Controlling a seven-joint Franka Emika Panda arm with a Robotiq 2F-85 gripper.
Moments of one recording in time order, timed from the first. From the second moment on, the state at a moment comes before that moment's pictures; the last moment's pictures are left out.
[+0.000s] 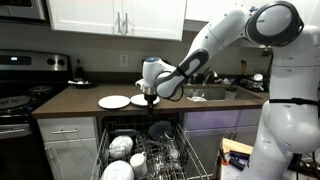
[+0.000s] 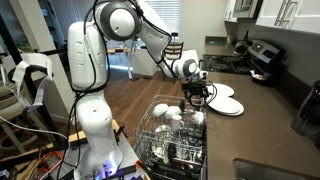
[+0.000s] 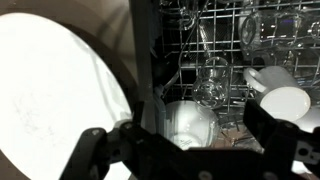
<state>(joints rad) -0.01 0.17 -0.05 -2.21 -0.42 2.51 -0.33</state>
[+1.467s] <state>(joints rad) -0.02 0.14 -0.03 -2.19 -0.29 2.51 -0.47</state>
